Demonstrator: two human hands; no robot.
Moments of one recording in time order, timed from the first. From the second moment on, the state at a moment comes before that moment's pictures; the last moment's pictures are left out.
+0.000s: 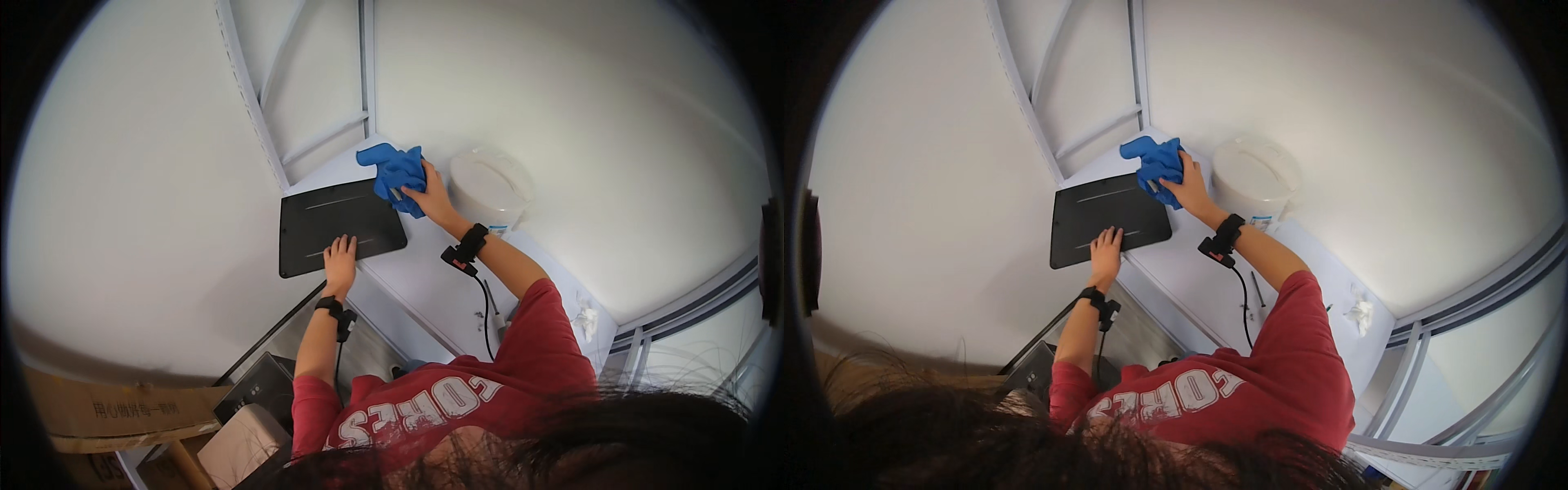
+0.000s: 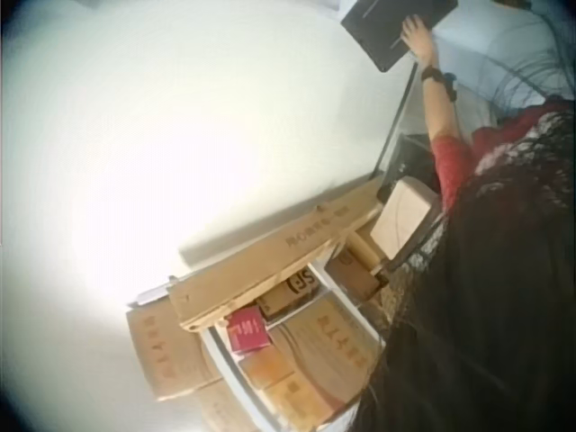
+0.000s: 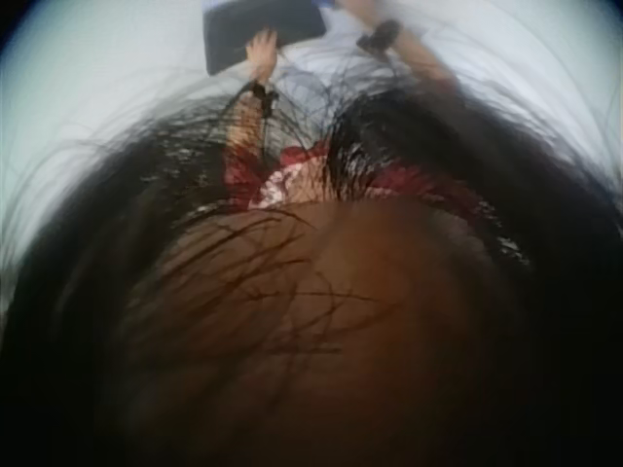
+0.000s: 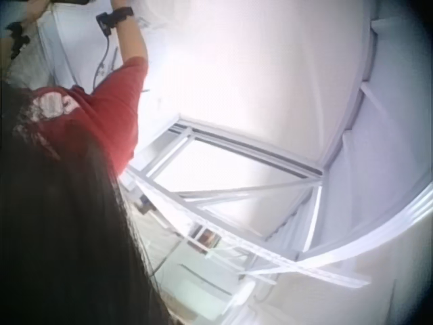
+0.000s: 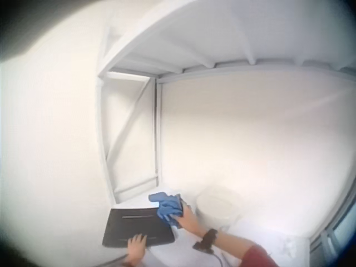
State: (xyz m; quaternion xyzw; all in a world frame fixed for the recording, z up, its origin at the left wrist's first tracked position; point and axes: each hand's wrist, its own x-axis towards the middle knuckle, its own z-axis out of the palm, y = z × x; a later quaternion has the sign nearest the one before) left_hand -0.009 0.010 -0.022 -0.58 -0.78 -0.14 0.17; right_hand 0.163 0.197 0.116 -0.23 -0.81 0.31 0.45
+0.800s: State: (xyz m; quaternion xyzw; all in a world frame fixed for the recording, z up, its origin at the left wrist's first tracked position) left_hand 0.051 -0.005 0.167 -0.35 -0.66 -0.63 0.22; right_hand 0.159 0.172 0.215 -0.14 -0.80 0.22 0.53
